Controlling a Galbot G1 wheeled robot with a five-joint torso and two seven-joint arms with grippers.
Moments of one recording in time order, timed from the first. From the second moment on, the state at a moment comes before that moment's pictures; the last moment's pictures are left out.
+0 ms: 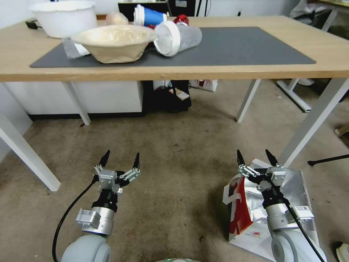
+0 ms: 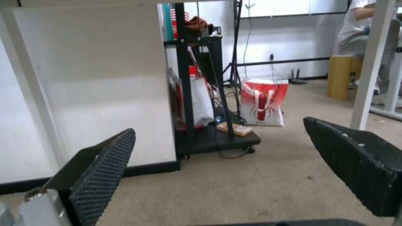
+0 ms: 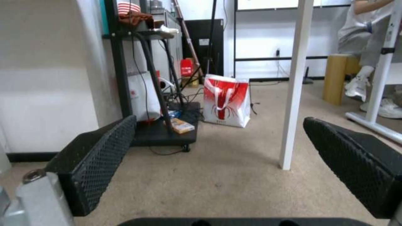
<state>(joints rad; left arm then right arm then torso) 1.69 -1.44 -0.52 -2.19 -0.11 -0.12 0.05 -1.63 1.48 0.70 2.13 0.22 0.10 -0.17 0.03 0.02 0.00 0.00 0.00</state>
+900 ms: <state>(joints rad) 1.66 -1.40 -0.54 -2.15 -0.11 -0.21 0.03 -1.63 1.49 0.80 2.15 0.06 0.10 -0.05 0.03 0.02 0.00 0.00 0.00</state>
